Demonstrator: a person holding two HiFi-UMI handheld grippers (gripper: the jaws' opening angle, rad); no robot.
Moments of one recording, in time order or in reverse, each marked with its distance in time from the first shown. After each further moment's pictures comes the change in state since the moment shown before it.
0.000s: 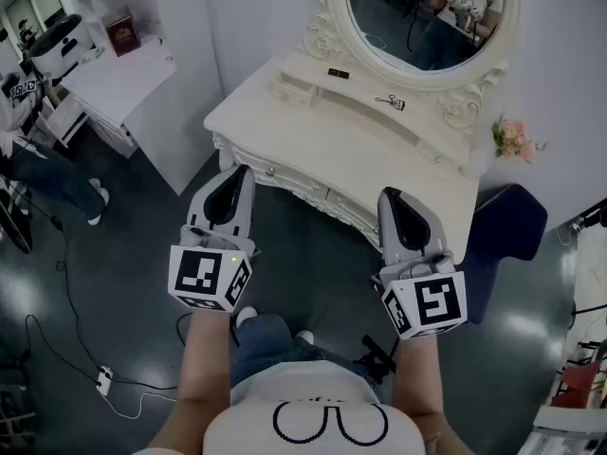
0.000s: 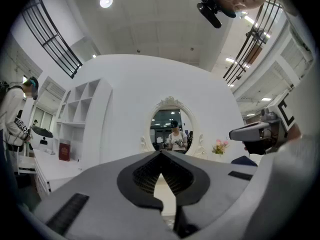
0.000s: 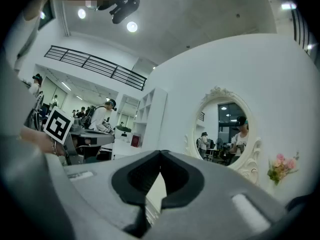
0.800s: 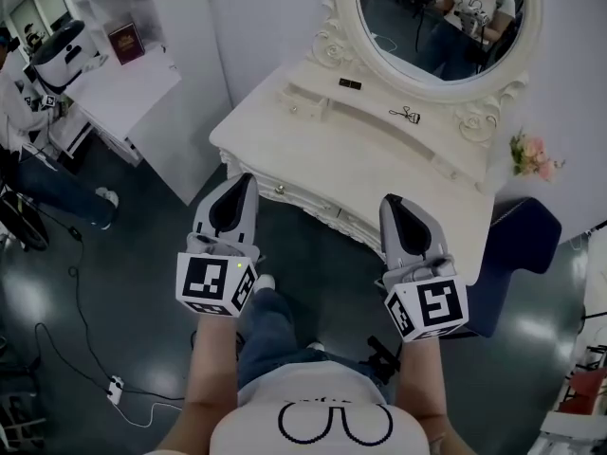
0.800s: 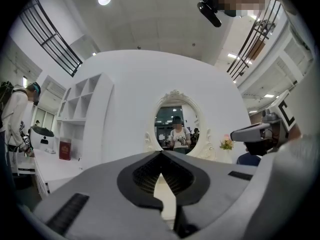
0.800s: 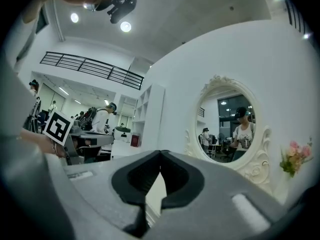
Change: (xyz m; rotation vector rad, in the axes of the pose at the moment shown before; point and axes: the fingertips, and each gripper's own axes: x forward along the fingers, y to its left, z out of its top) left arm 0.055 0.030 -0.027 -0.001 0.023 0.002; right arm 0.057 -0.023 -0.031 0.056 0.017 -0.005
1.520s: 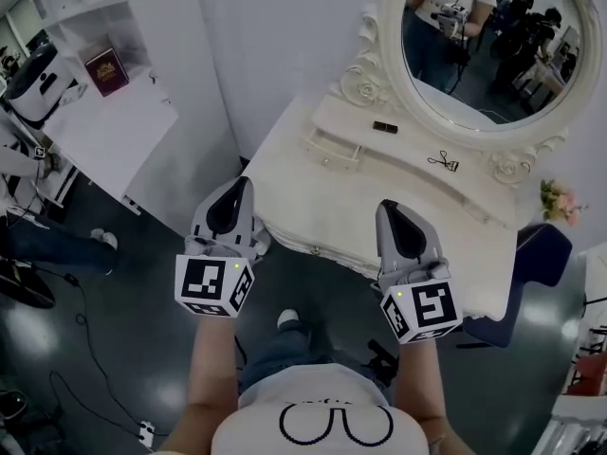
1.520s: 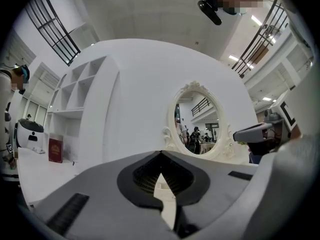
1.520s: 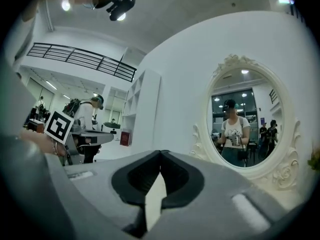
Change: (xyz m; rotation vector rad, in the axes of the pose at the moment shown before) left arm 0.147 0.211 -0.020 -0.027 0.036 -0.076; right arm 0.238 0.031 0.000 0.011 0.066 -0.096
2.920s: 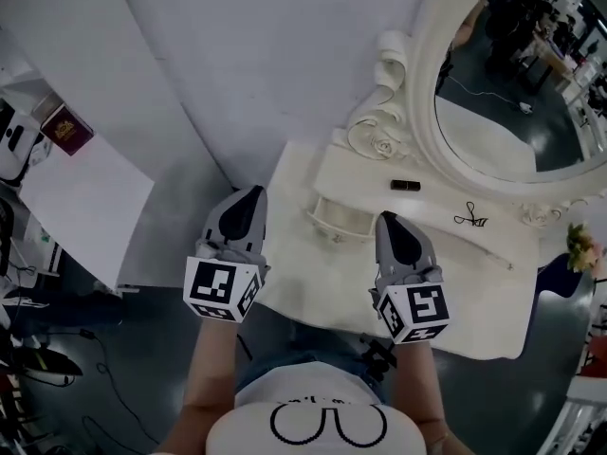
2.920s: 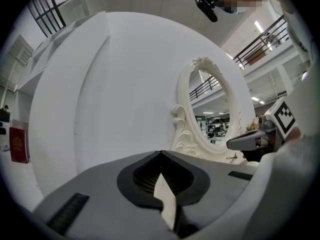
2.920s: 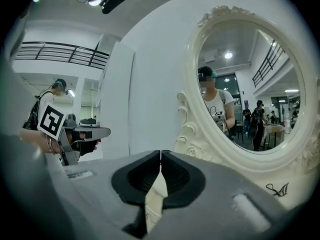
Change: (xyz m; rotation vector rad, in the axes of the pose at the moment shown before) left arm 0.246 0.090 -0.067 -0.005 0.129 -0.186; right arm 0.229 -0.098 -0.084 0.159 0.144 -0.142
